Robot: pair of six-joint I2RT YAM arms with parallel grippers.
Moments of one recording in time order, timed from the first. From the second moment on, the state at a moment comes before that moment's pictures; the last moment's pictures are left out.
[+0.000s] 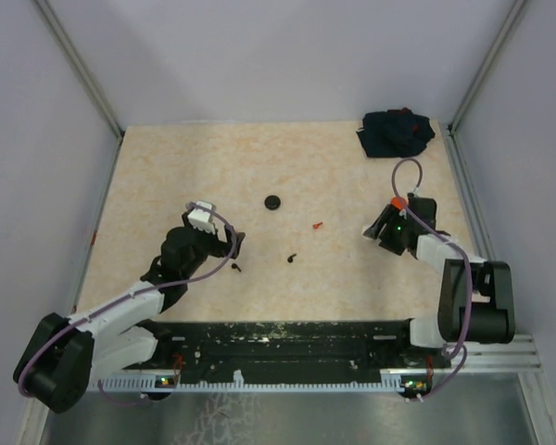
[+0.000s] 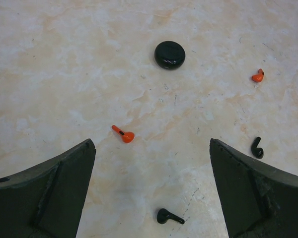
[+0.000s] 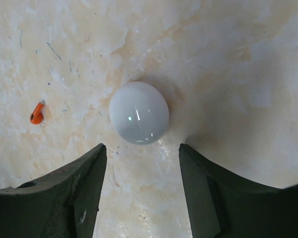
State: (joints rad) left arm -0.53 1.03 0.30 0.48 -0.08 -0.17; right arm -0.06 1.42 0.60 -0.06 -0.29 0.54
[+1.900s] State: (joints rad) left arm -0.51 2.06 1.32 0.00 0.13 0.14; right arm 0.17 0.97 0.50 -0.05 -0.26 0.41
